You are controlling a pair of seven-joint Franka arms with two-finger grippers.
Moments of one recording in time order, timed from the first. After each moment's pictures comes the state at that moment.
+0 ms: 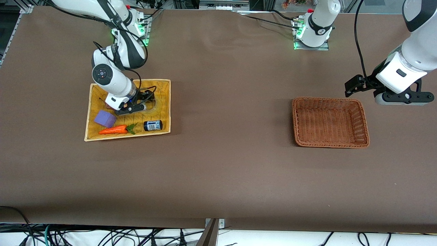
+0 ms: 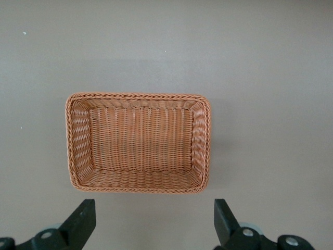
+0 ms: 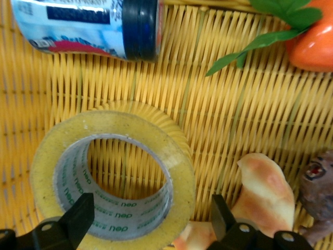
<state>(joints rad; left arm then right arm) -0.05 0.02 -0.05 -1.68 -0.01 1.67 -0.11 0.07 0.25 0.23 -2.39 0.00 2.52 0.09</state>
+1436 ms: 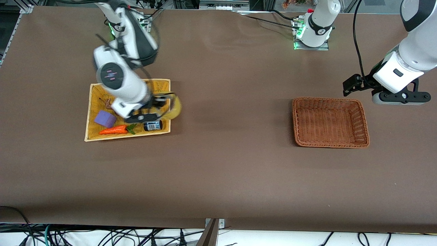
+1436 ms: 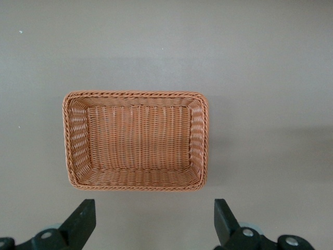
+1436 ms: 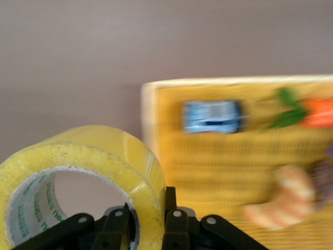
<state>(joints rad) -0.05 0.03 -0.06 -1.68 -0.01 1.66 -0.11 0.30 0.33 0.24 -1.82 0.02 2.03 0.48</state>
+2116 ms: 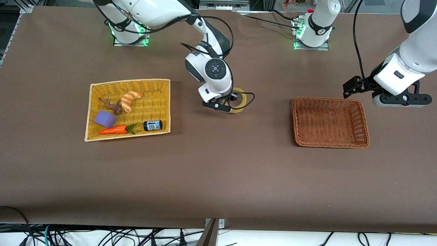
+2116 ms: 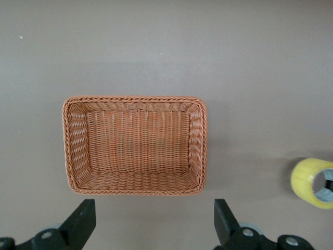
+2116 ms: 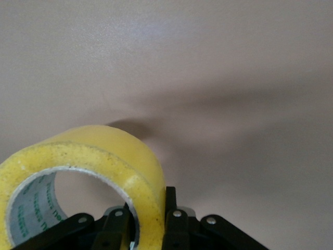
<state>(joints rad) -0.06 0.05 -0.06 -1.65 -0.01 1.66 -0.11 0.68 0.76 0.23 -1.49 0.00 2.24 1.14</state>
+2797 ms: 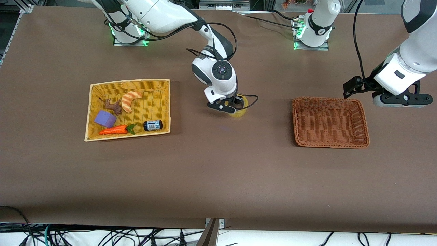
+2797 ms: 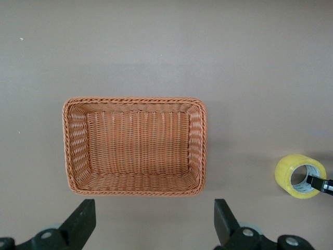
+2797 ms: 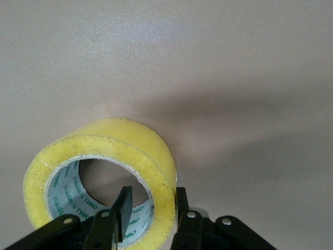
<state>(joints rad) -0.06 0.05 -0.06 -1.64 -0.01 1.66 -0.11 0.70 0.81 0.23 -1.47 -0.06 2.28 1.19</state>
